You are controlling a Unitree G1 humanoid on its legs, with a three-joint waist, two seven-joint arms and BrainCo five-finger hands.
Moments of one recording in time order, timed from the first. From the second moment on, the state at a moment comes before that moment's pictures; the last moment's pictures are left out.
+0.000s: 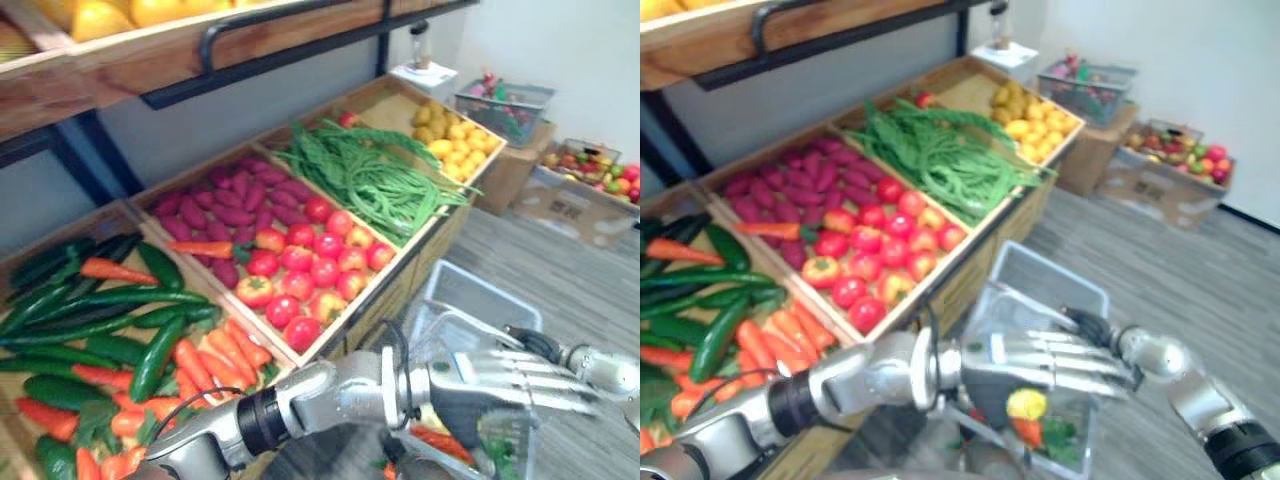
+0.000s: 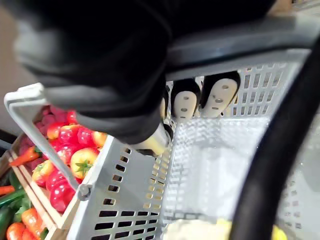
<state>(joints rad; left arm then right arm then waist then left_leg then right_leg) -0.50 0.39 -1.02 -0.28 0.28 -0.44 -0.16 0.06 -0.95 0.23 0.19 0.07 -0.15 0.46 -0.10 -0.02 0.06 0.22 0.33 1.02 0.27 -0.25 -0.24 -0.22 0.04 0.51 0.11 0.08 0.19</state>
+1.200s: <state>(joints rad) 0.28 0.08 0.24 -0.02 0.15 -0.25 0.38 0.22 -0.14 -0.49 1.20 -0.03 -0.11 -0.06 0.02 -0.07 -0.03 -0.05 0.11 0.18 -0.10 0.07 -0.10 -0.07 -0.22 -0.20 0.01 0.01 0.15</state>
